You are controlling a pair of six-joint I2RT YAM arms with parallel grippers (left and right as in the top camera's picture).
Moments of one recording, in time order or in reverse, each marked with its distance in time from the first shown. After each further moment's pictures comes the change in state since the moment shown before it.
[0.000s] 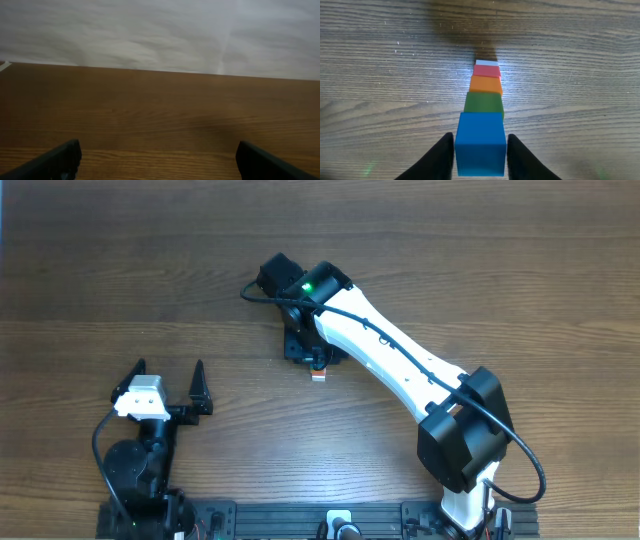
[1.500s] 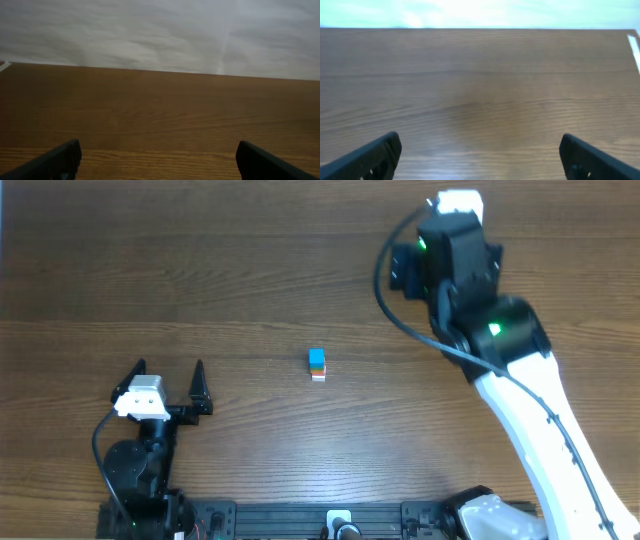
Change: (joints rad) left arm 0.000 0.000 0.000 0.000 0.000 0.000; right arm -0.379 -0.647 -0.360 0.544 0.417 -0.508
